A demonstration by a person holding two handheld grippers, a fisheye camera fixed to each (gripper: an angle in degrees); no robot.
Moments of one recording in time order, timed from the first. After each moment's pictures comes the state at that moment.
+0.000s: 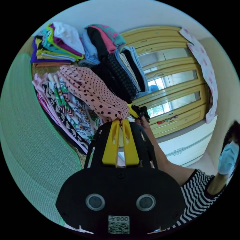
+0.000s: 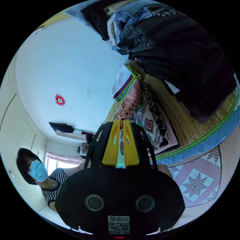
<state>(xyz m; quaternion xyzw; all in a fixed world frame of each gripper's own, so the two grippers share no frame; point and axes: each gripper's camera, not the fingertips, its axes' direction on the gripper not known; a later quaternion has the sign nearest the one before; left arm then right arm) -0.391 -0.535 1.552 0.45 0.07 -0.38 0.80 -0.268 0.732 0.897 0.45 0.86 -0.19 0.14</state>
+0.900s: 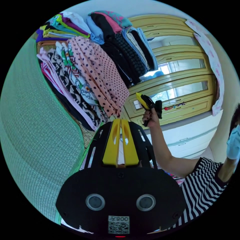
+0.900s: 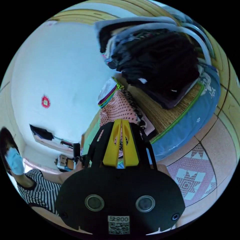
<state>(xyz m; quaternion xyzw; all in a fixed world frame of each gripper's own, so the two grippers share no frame) -0.472 -0.569 1.640 0.38 0.08 -0.39 0.84 -0.189 0.757 0.901 0.46 0.86 -0.23 -0.03</state>
